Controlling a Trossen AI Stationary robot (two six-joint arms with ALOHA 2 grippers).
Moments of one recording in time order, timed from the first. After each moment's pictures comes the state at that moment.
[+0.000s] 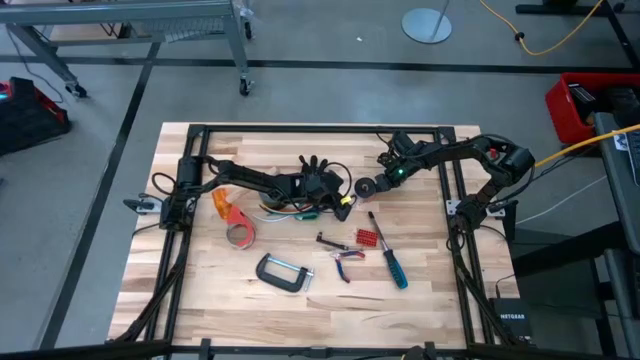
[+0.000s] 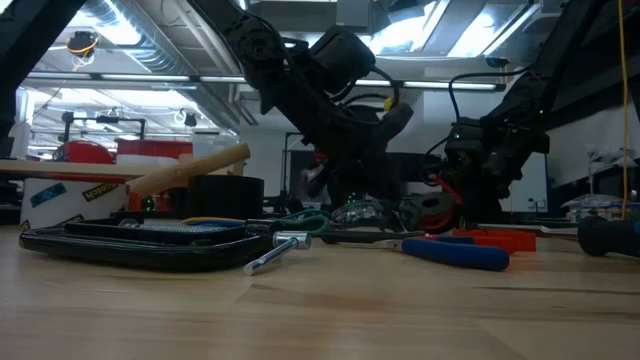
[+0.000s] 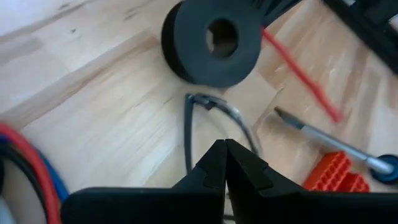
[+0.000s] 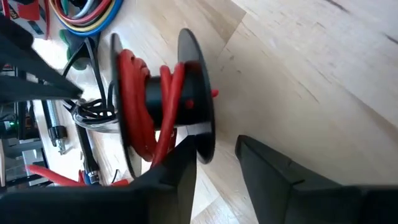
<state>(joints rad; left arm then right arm) 0.11 2.06 1.30 0.07 -0.12 -0.65 -0.81 1.66 0.58 -0.18 -0.70 0.23</state>
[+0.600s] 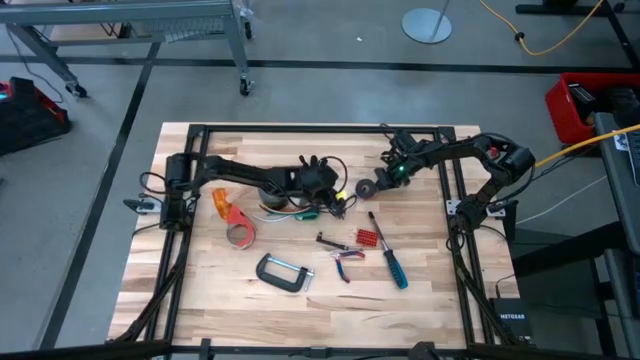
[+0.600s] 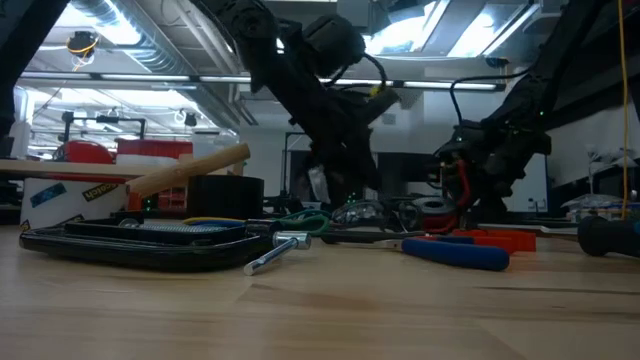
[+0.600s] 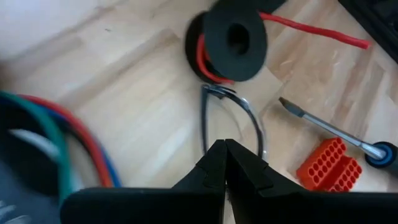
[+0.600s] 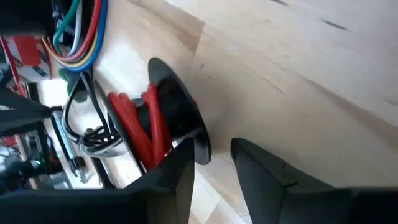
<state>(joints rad) 0.12 1.97 1.30 -0.08 -0.10 -0.65 -0.85 1.66 0.58 -0.20 -0.71 0.41</state>
